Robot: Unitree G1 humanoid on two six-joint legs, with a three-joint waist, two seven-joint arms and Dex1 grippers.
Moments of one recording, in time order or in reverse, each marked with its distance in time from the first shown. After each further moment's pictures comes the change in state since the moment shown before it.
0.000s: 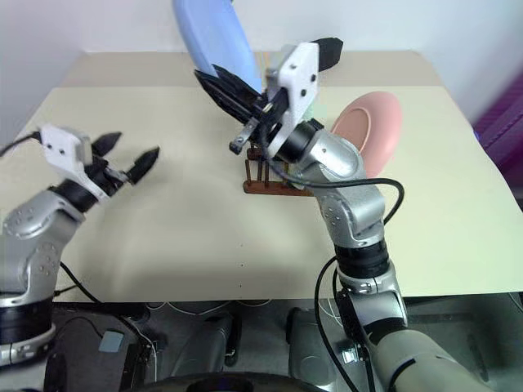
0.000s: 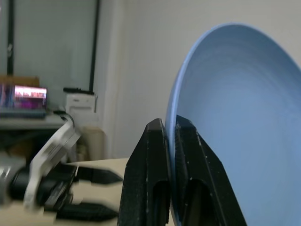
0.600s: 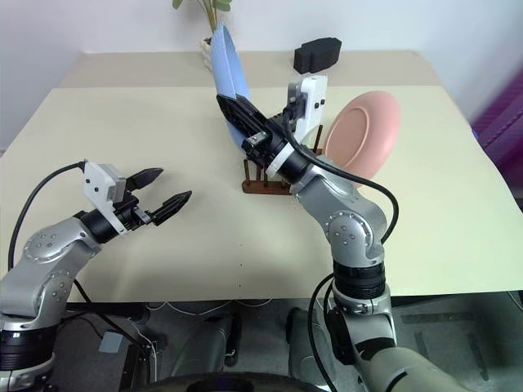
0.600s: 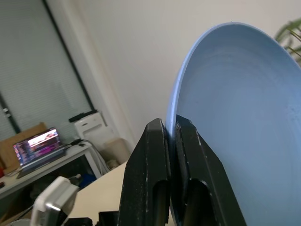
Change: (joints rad) left arm 0.090 -0.003 -0.071 -0.027 0.009 -0.036 -0.128; right arm 0.107 0.098 -0.057 -0.065 0.223 0.195 -0.219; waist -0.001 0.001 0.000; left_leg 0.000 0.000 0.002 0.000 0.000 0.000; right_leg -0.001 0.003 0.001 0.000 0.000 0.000
